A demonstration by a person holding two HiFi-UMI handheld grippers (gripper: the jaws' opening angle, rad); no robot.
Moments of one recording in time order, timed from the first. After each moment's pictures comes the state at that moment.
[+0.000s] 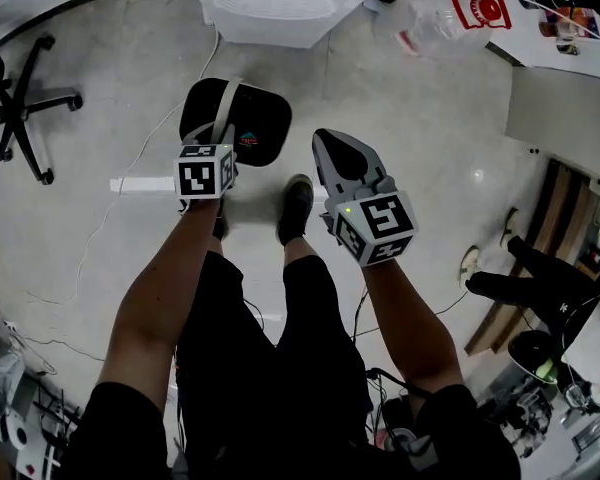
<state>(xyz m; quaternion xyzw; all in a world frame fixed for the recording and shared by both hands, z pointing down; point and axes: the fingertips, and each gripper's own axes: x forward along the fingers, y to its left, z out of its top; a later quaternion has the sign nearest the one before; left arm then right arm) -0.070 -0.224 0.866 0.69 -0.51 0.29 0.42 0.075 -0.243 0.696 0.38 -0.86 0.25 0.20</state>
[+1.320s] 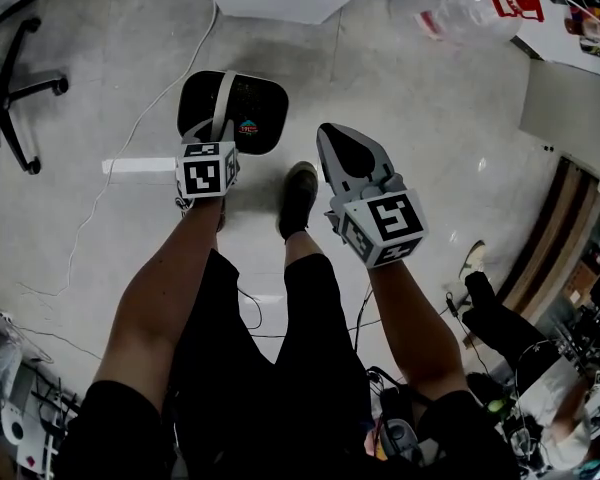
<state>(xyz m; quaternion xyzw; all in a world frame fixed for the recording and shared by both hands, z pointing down) -0.073 -0.190 0.957 0.67 -0.52 0.31 0.43 0.079 -0.229 0.770 0.37 -0.86 0.27 0.23</state>
